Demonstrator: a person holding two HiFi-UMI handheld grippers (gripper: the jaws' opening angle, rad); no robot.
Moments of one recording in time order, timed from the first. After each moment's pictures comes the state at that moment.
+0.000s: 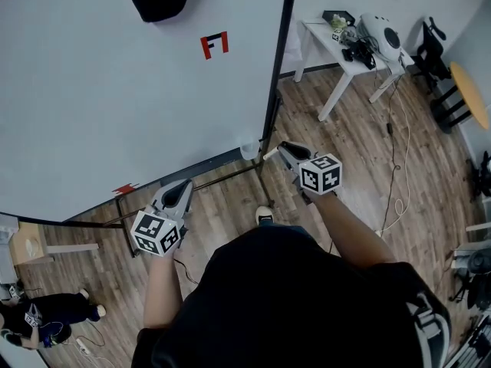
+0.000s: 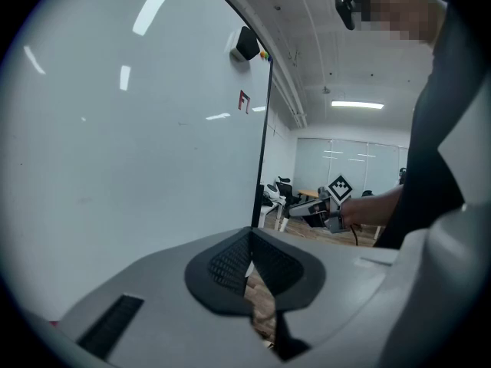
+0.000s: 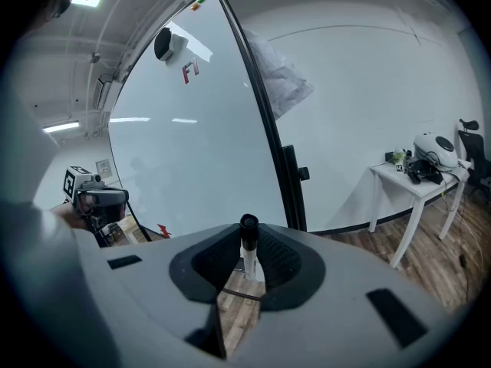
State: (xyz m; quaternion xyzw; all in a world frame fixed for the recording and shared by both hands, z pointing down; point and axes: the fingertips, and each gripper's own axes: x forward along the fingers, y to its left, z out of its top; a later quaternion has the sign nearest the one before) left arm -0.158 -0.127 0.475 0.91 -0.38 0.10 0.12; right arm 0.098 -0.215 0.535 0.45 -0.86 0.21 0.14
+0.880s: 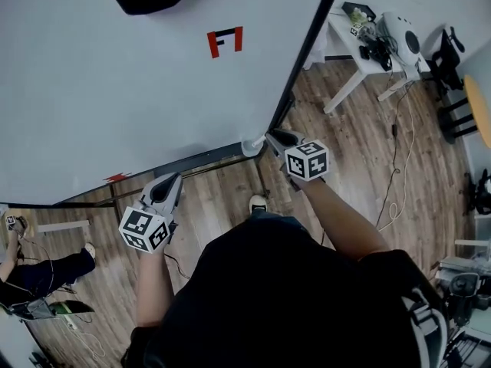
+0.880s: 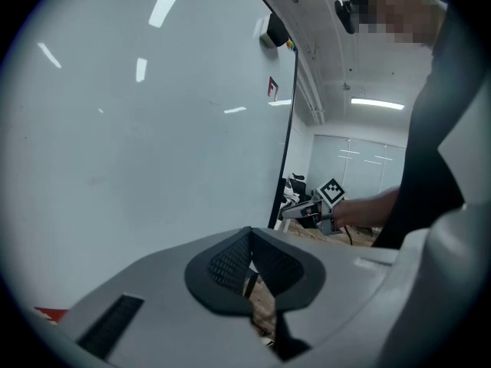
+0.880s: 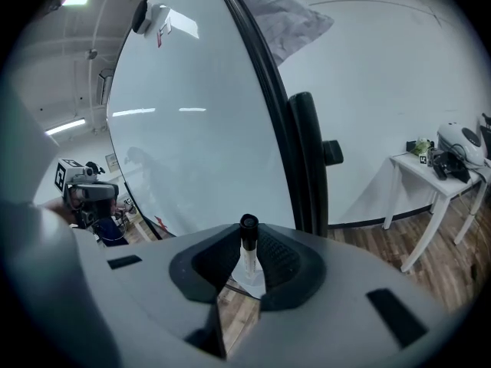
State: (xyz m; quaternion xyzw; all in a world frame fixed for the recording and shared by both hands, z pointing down) left arm -0.179 -0.166 0.499 0.88 -0.43 0.11 0.16; right arm 0.058 -0.292 0.579 0.39 -0.87 0.23 0.17
